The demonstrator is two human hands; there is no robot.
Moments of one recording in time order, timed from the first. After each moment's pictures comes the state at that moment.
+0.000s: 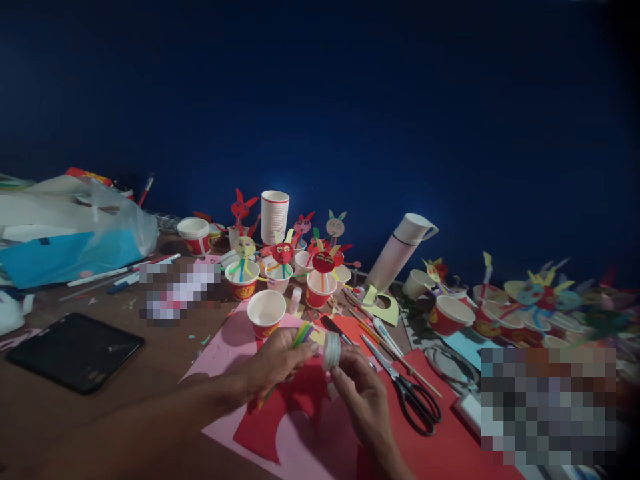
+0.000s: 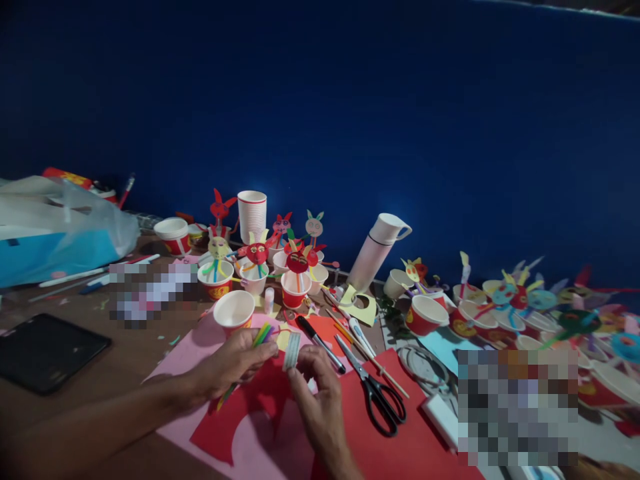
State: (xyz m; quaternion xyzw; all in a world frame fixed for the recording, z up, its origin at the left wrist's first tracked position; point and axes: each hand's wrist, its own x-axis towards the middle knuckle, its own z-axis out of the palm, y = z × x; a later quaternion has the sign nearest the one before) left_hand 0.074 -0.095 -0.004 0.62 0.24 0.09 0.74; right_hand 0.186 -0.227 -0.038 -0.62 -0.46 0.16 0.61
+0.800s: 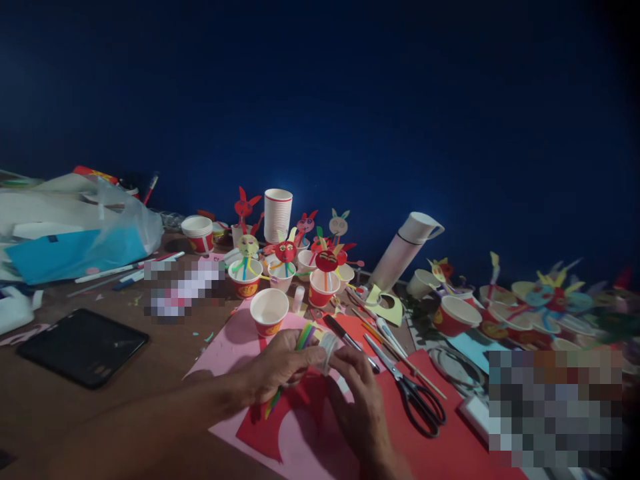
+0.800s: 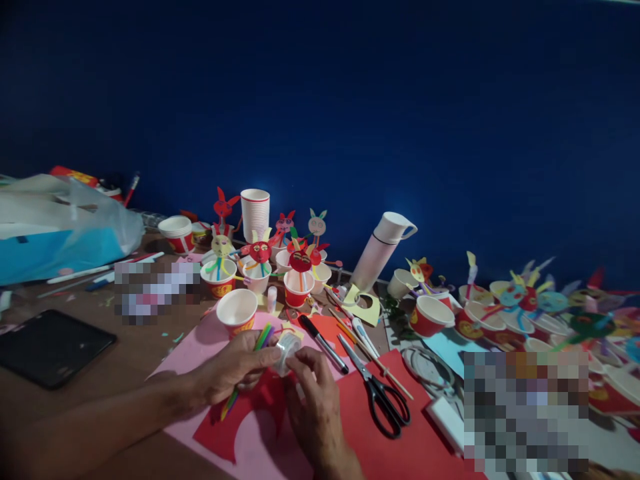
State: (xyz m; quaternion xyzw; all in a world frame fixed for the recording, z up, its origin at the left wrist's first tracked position) left_hand 0.071 -0.100 -0.003 0.55 0.22 0.06 0.80; right_hand 0.187 -0.230 -0.054 -0.64 -0.60 -0.05 0.47
